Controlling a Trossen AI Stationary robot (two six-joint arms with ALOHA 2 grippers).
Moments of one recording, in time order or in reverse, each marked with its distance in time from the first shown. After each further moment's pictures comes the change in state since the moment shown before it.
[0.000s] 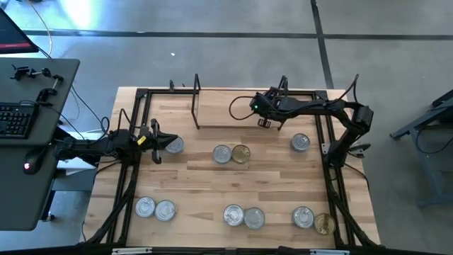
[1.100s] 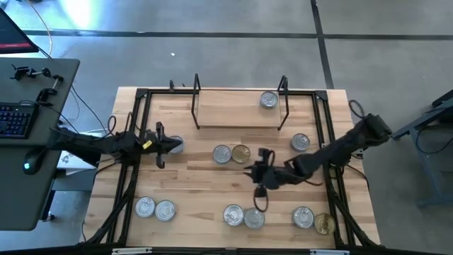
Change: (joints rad) left arm -0.098 0.294 0.001 0.229 -0.029 0.070; right arm 0.851 -0.180 -0.196 0.379 -0.016 0.448
